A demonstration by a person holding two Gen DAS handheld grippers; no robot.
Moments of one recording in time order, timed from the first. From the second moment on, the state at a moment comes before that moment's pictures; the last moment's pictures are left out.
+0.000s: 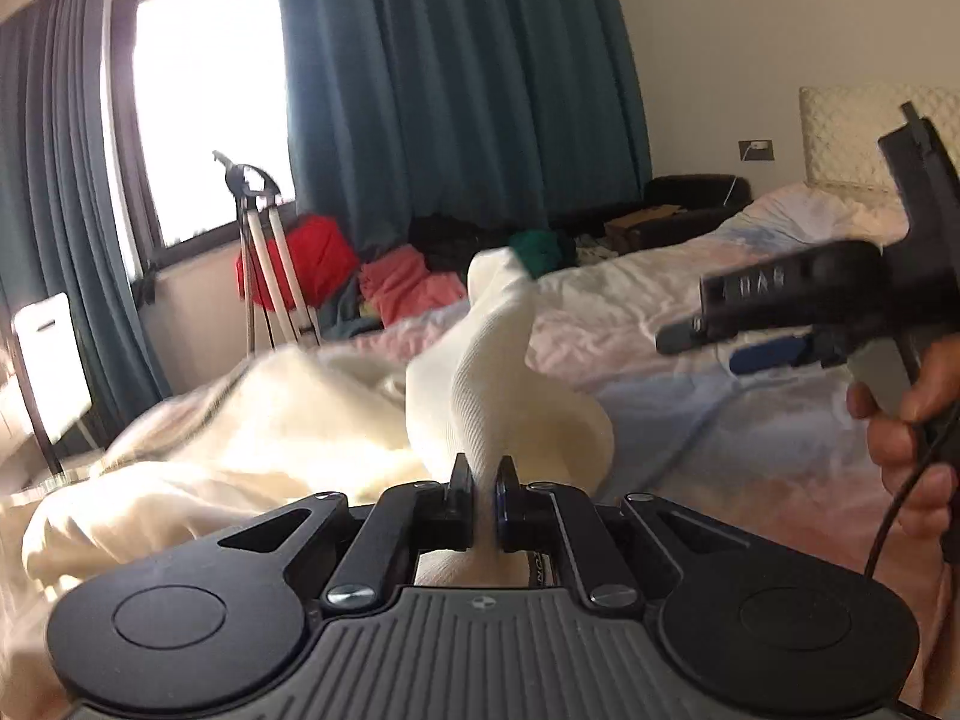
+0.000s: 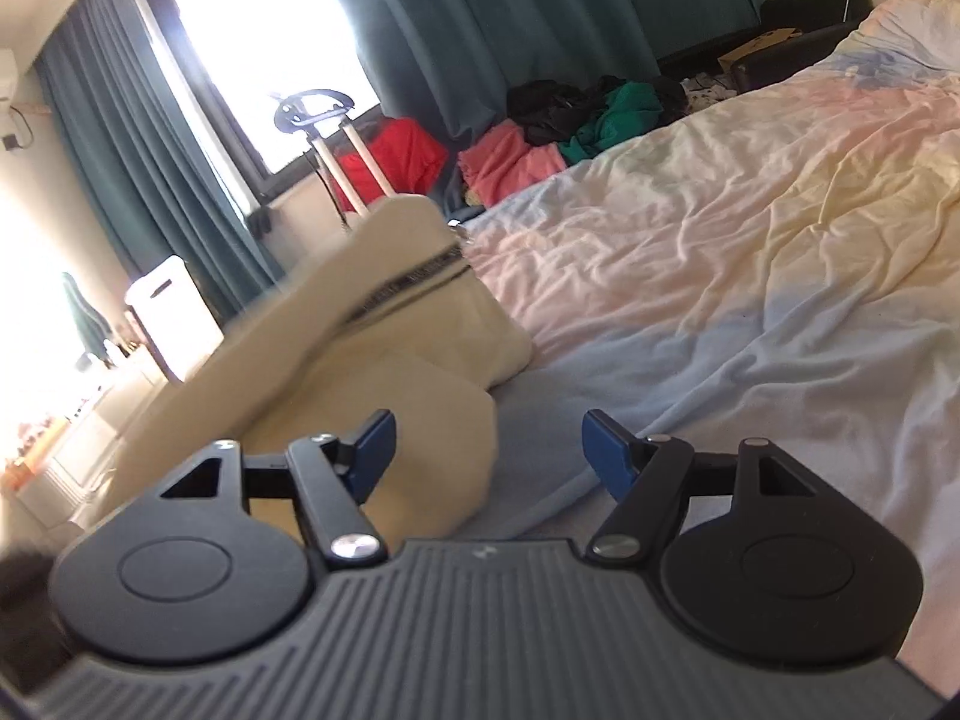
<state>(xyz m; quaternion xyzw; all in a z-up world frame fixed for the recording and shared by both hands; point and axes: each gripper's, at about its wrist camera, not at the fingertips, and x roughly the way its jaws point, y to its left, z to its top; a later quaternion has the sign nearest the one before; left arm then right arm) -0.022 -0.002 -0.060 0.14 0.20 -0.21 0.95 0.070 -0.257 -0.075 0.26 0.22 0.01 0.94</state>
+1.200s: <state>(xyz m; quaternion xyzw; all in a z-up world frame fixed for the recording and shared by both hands) 0.034 0.020 -0.116 -0.05 0.23 -0.29 0.93 0.238 -0.310 -0.167 0.50 0.30 0.00 0.81</state>
